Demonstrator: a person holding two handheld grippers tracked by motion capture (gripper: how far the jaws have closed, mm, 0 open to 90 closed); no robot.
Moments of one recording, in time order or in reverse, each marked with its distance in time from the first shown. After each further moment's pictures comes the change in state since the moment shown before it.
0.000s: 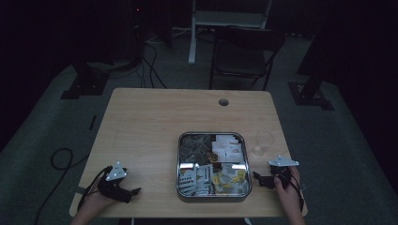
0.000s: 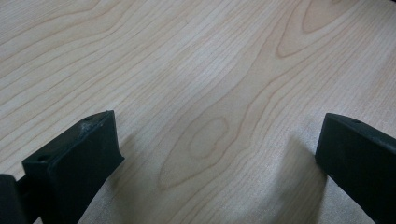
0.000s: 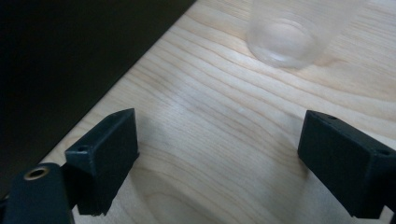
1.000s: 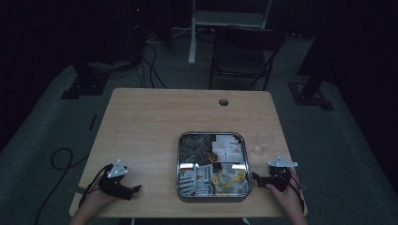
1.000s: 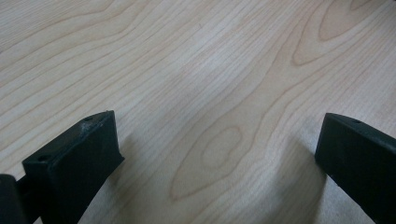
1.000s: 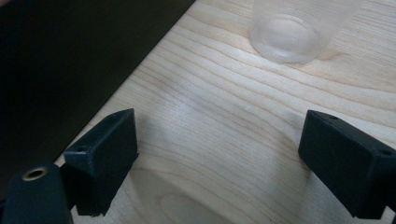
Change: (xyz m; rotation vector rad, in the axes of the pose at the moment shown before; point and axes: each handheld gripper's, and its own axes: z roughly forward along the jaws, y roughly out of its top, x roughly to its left) left arm 0.004 0.007 0.004 0.016 0.023 -0.021; right arm 0.006 0.000 0.000 0.000 -0.008 0.011
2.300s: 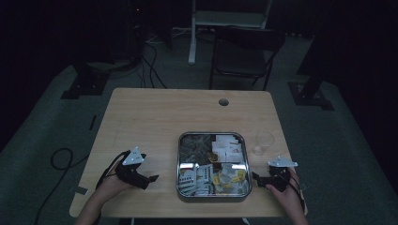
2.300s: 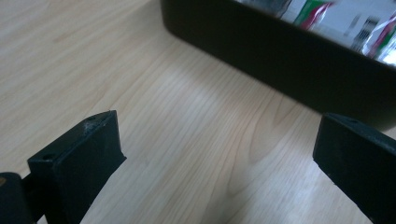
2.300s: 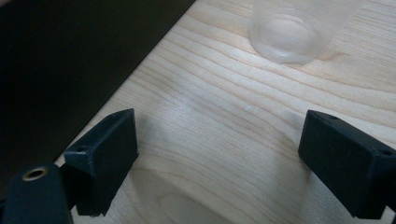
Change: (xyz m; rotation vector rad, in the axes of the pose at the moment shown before) left arm -0.021 0.075 0.003 -0.102 -0.113 0.097; right arm 0.000 0.000 0.000 0.000 0.000 0.000
